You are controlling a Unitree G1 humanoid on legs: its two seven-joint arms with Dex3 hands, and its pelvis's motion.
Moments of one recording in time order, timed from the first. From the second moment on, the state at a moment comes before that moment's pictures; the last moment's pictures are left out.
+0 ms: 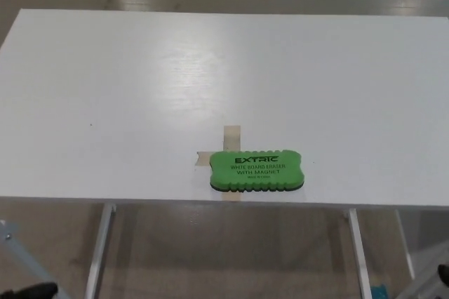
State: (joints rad) left_arm 0.39 0.33 0.36 0.18 -0.28 0.00 -0.53; right_arm 0.13 -0.15 -0.24 0.81 -0.02 -0.68 -0.13
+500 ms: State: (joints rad) left_arm 0.24 0.33 0.24 0.60 -0.08 -0.17 -0.30; right_arm 0.14 -0.15 -0.17 0.96 -0.03 -0.68 -0.08
